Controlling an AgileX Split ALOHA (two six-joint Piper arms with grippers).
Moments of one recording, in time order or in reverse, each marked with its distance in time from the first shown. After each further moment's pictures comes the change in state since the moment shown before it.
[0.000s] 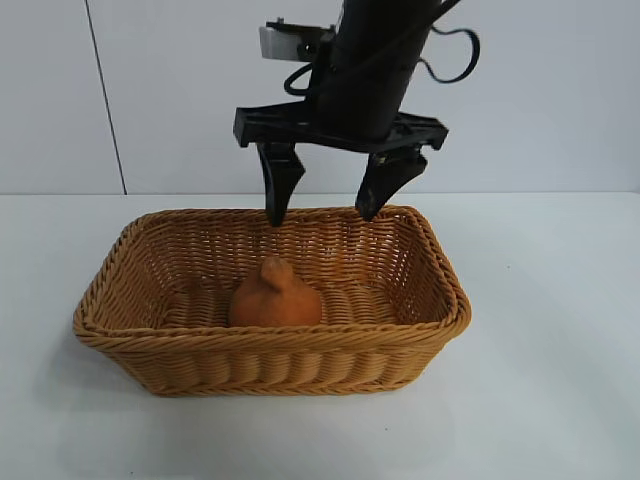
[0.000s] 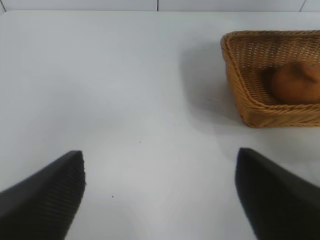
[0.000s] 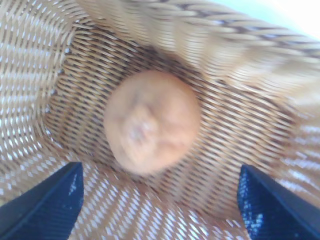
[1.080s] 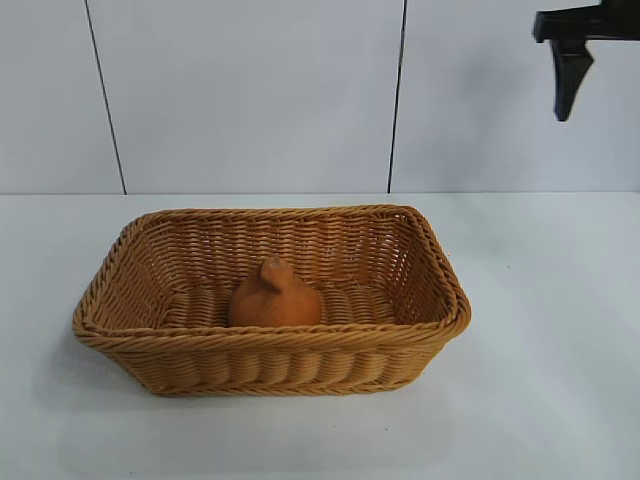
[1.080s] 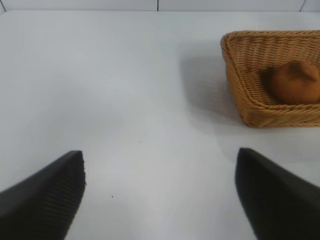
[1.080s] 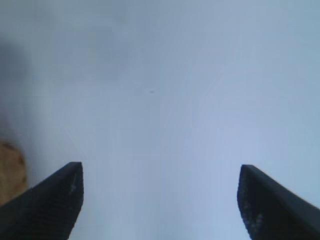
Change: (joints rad) left arm 0.000 0.000 0.000 0.000 0.000 0.000; right arm -0.598 -0.017 -0.176 -0.129 0.199 0.006
